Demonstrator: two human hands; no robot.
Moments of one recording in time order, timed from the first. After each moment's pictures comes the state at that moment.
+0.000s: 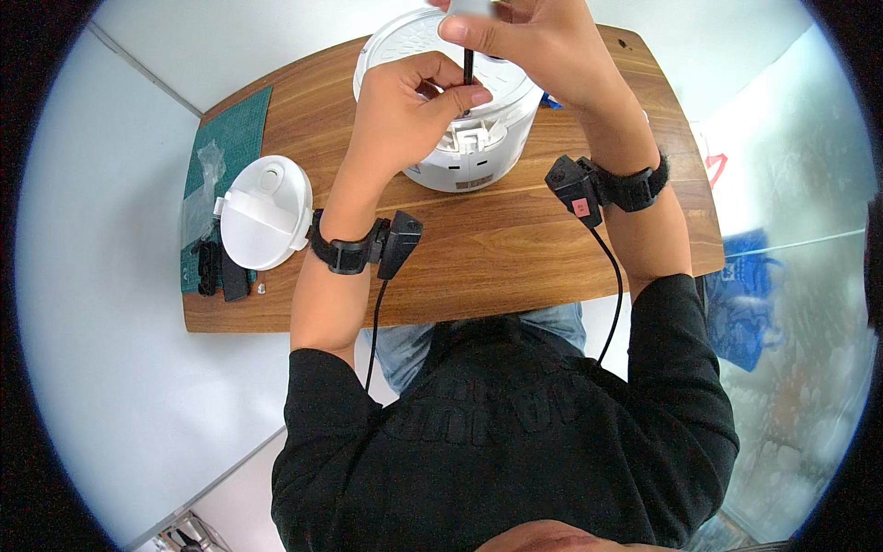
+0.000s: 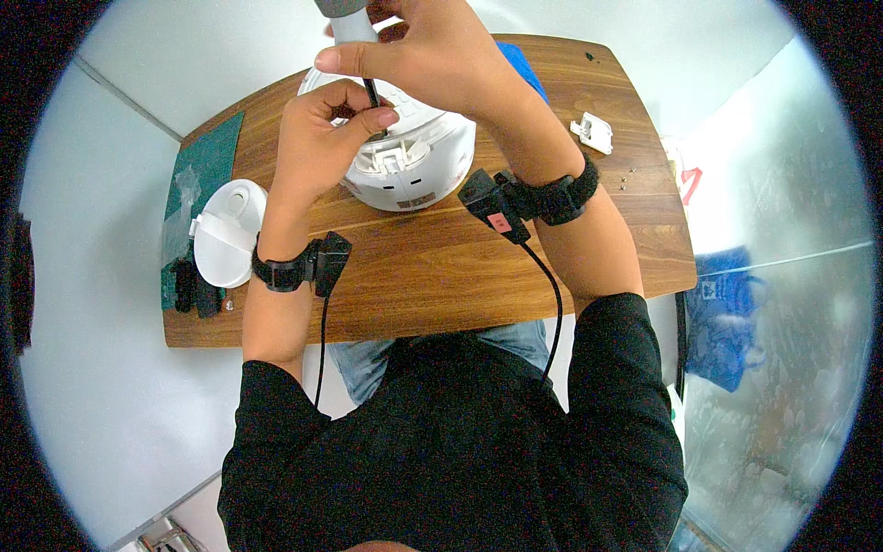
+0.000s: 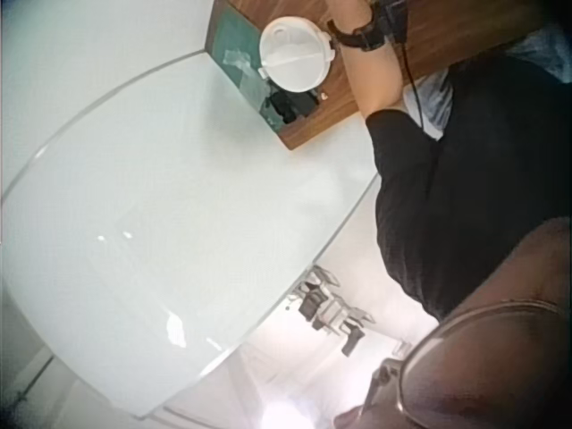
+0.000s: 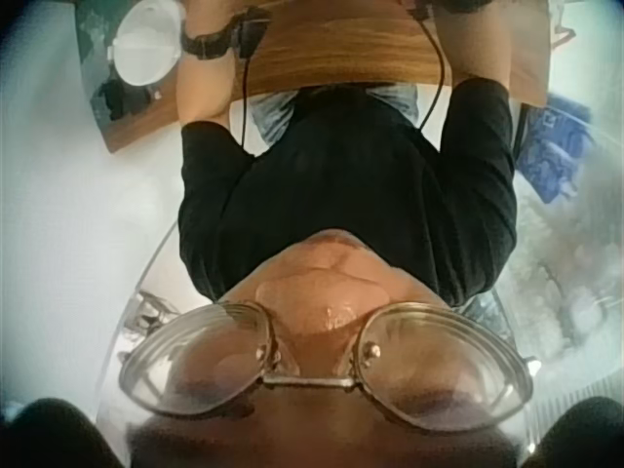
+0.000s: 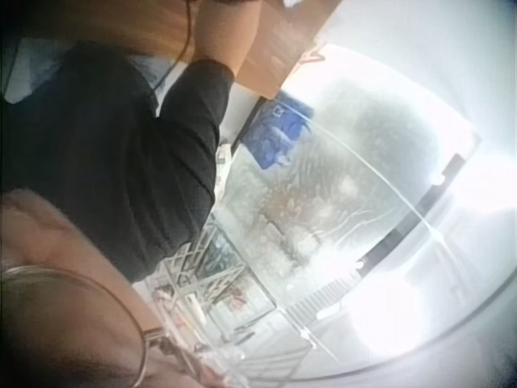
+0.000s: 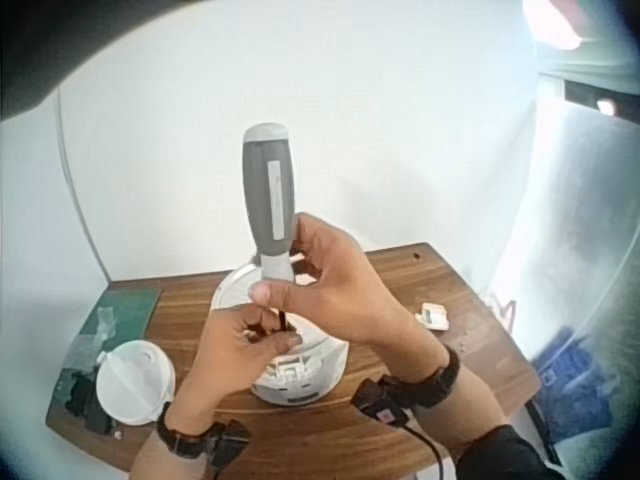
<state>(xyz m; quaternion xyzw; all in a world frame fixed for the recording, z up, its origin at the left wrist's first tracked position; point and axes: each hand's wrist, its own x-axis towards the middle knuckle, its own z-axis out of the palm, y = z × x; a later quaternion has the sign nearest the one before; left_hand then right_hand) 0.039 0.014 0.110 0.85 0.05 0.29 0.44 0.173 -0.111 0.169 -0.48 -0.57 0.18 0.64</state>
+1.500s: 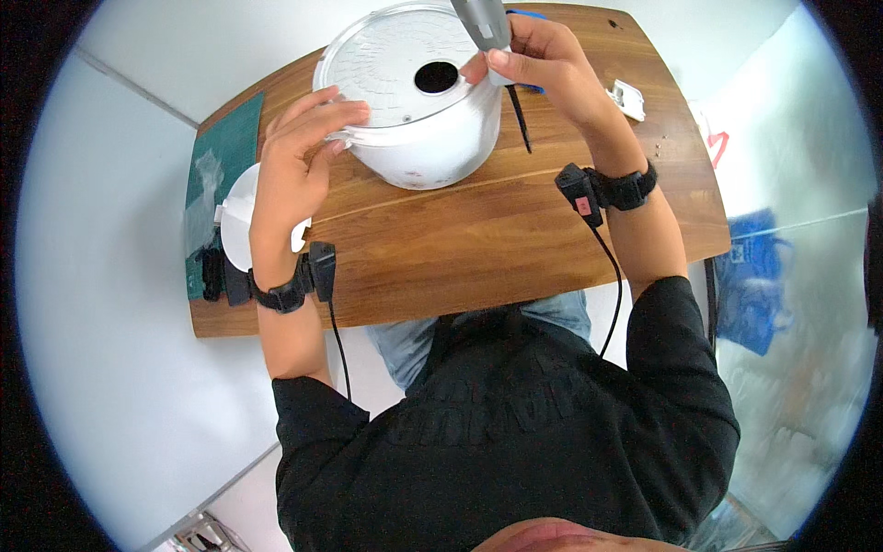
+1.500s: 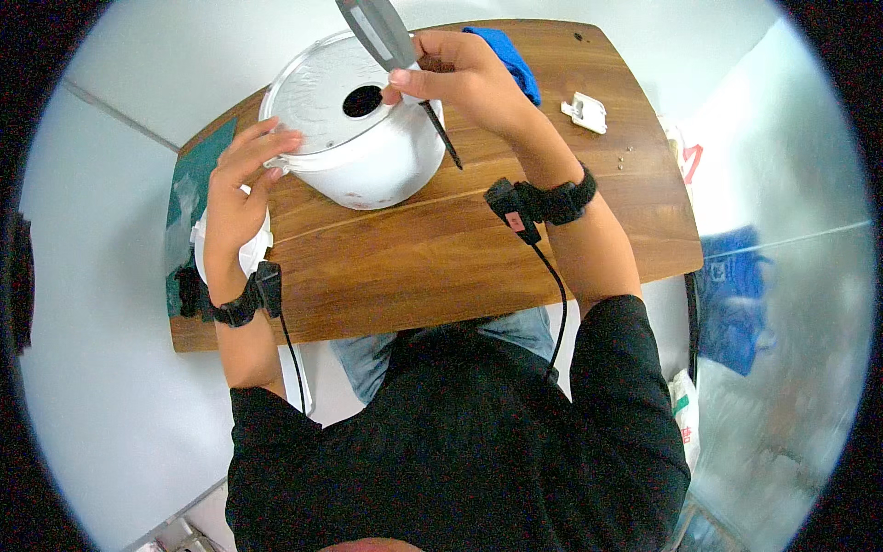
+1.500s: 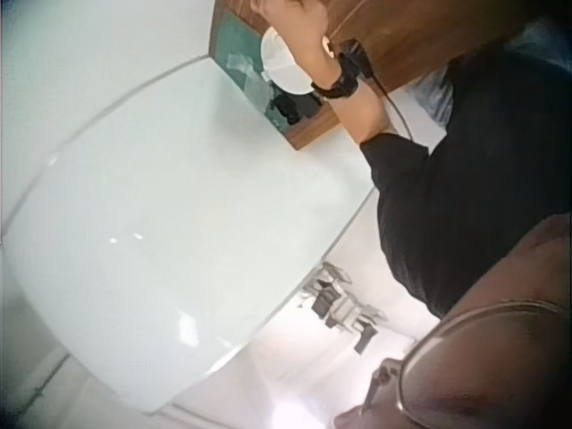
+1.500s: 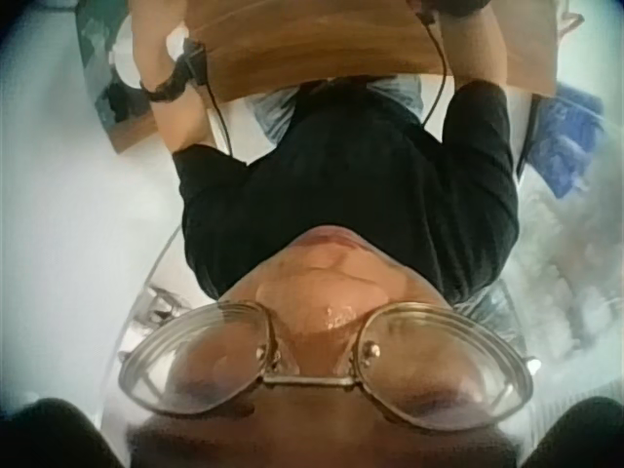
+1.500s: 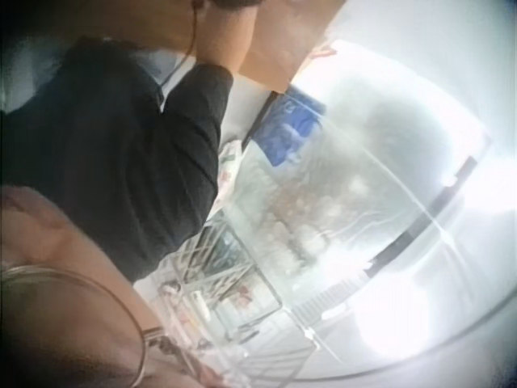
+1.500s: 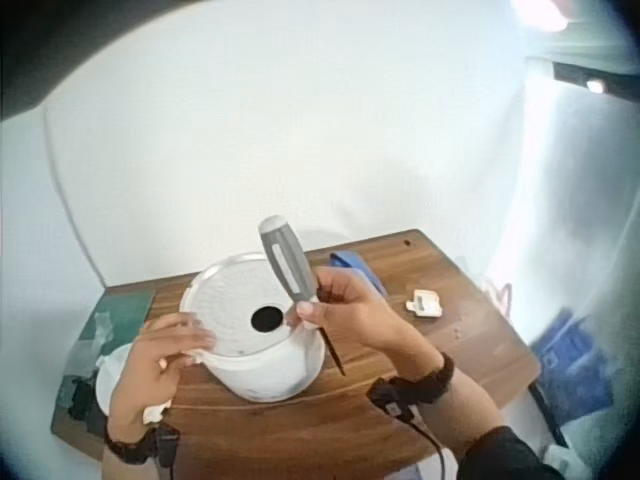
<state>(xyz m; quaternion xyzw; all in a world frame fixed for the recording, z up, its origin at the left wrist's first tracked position) -0.033 0.062 0.106 0.94 0.02 0.28 0.17 0.217 -0.138 0.084 -0.51 -0.57 0.16 0.63</state>
